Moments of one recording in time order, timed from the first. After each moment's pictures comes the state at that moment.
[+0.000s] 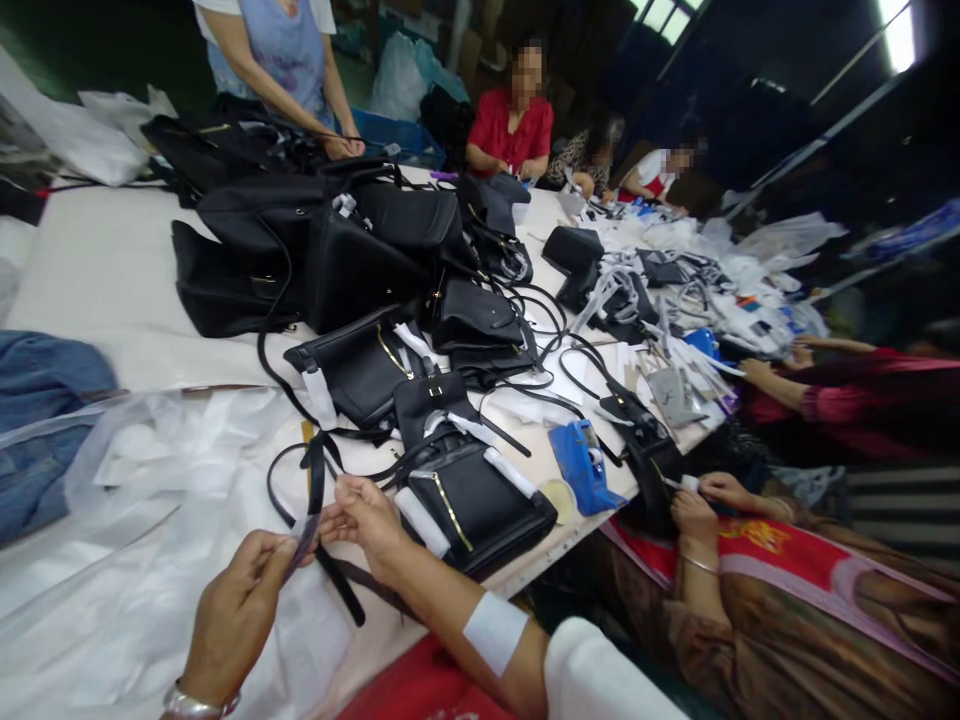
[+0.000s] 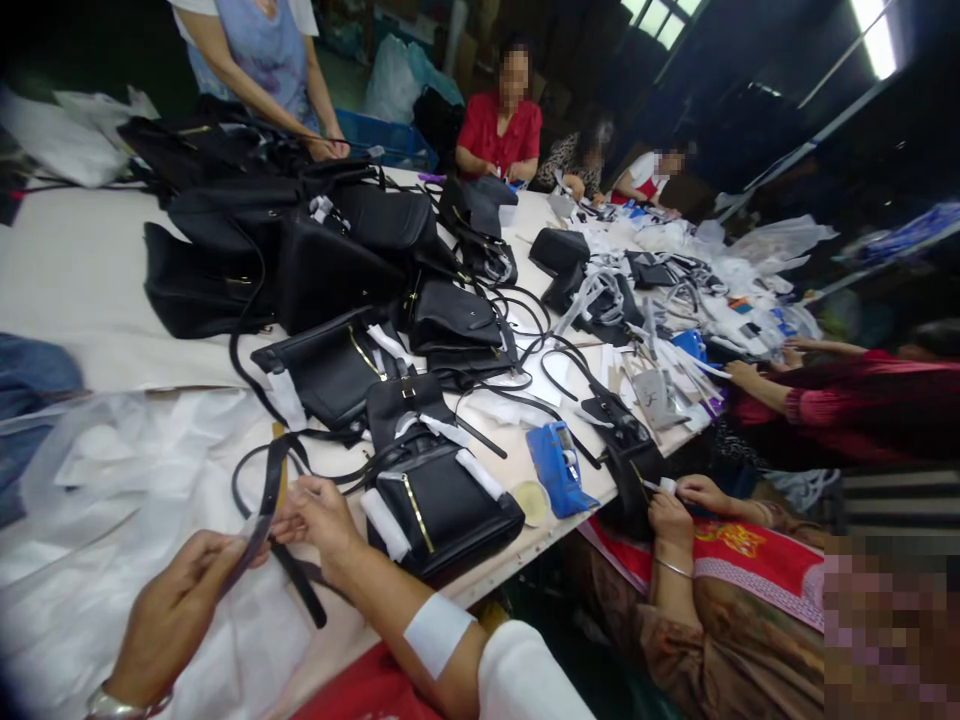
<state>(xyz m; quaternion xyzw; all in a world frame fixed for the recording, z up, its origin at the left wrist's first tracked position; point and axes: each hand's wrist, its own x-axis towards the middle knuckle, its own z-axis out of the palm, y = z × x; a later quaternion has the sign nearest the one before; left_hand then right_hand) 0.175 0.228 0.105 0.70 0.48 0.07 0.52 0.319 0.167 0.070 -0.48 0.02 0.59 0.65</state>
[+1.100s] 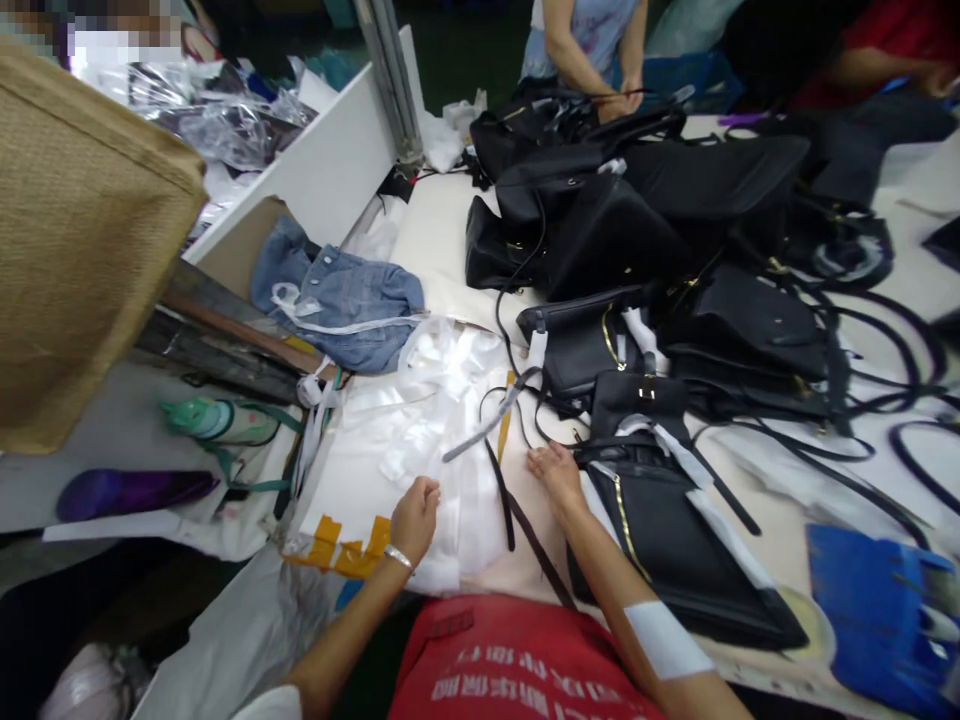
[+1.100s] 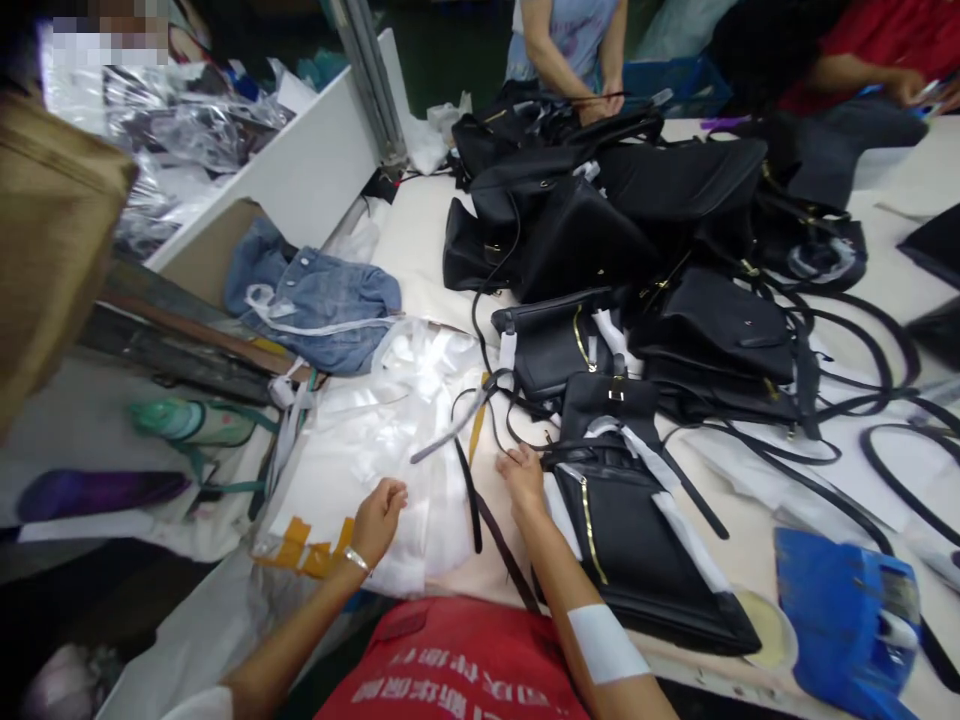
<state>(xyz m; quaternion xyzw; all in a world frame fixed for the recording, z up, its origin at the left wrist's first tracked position) 0.066 0.189 0.040 0.67 0.63 0.09 0.38 0.321 0.168 0.002 -0.68 -0.04 0.48 0.56</state>
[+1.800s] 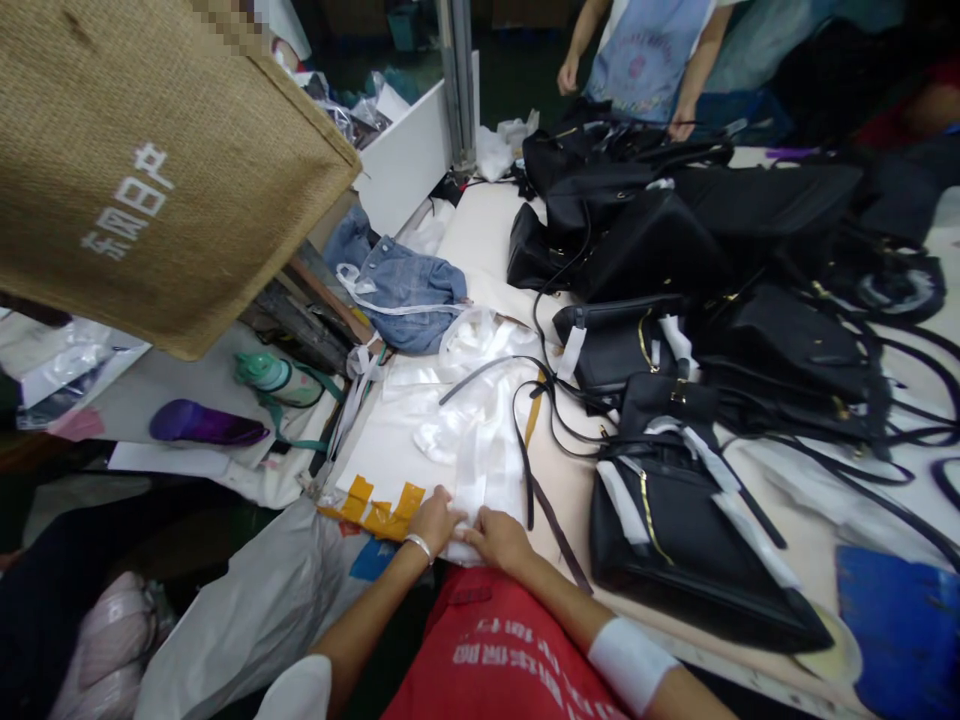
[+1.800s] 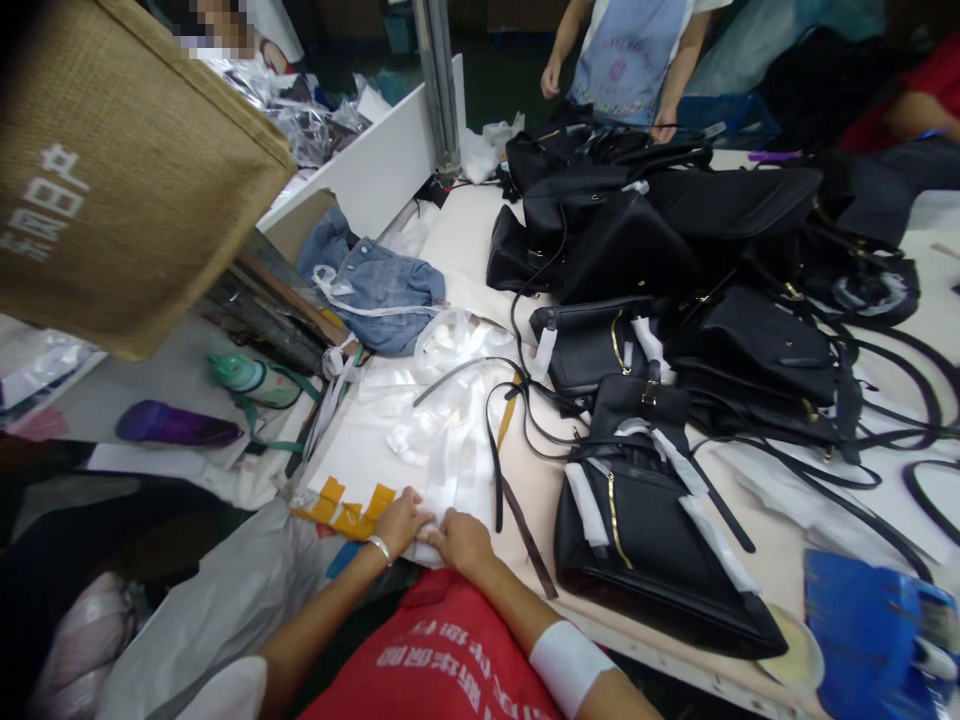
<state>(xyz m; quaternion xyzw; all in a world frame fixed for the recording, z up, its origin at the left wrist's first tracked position) 0.015 0.141 0.014 0.60 0.68 -0.03 0.42 0.175 0.095 0.030 -0.67 -0.57 0.47 0.01</state>
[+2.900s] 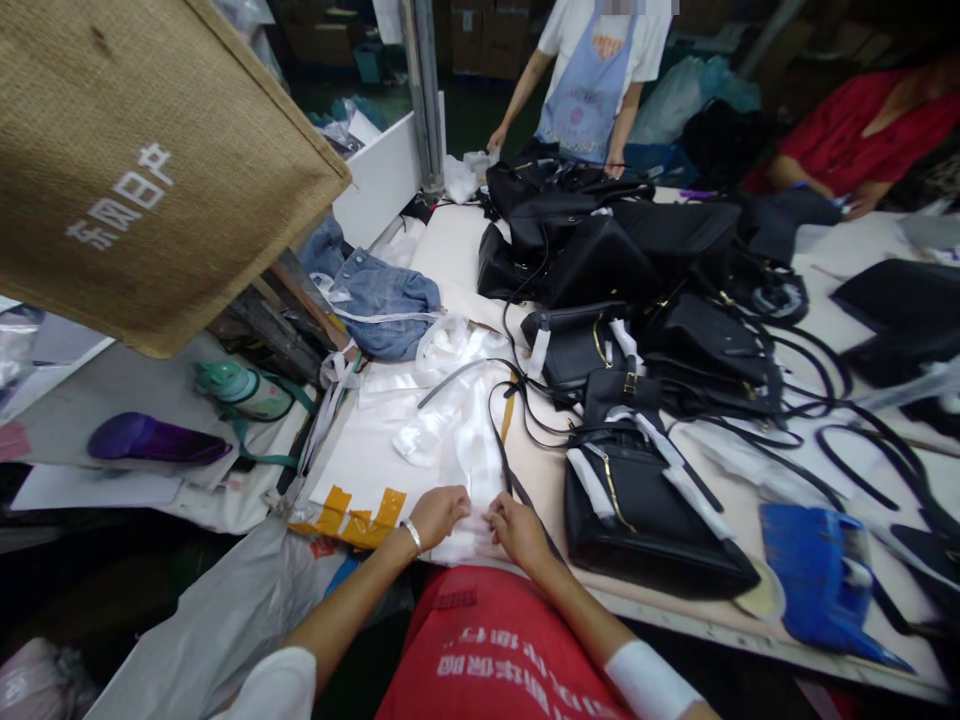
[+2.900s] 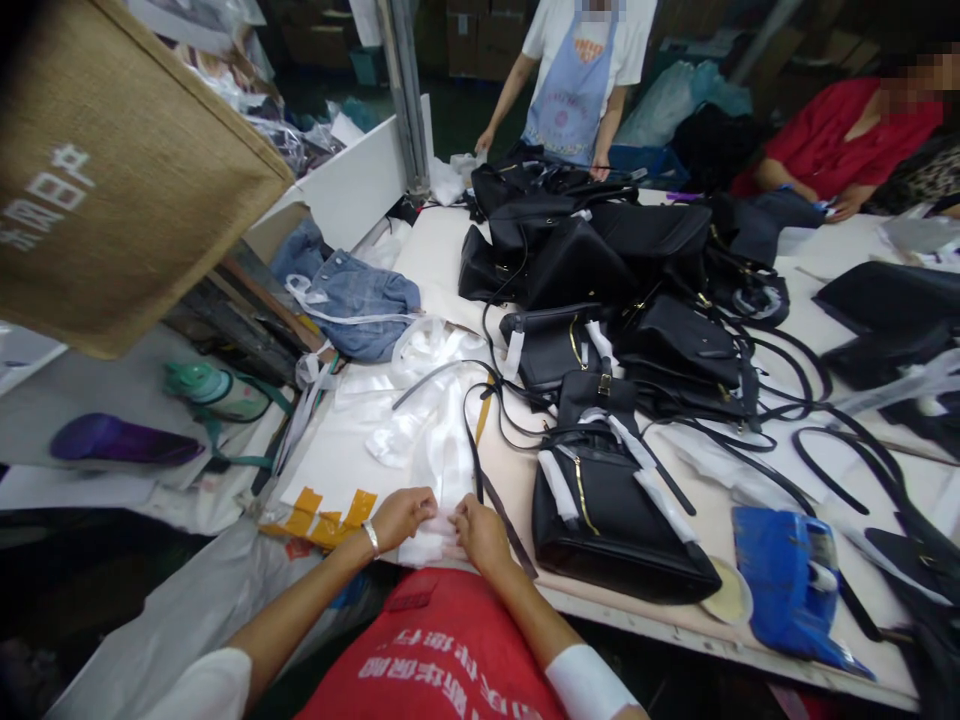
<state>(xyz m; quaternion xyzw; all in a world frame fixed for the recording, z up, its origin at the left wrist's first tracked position) 0.043 0.150 0.053 0.76 0.44 -0.01 0.48 0.213 0.065 0.042 -0.71 -0.51 0.45 0.18</state>
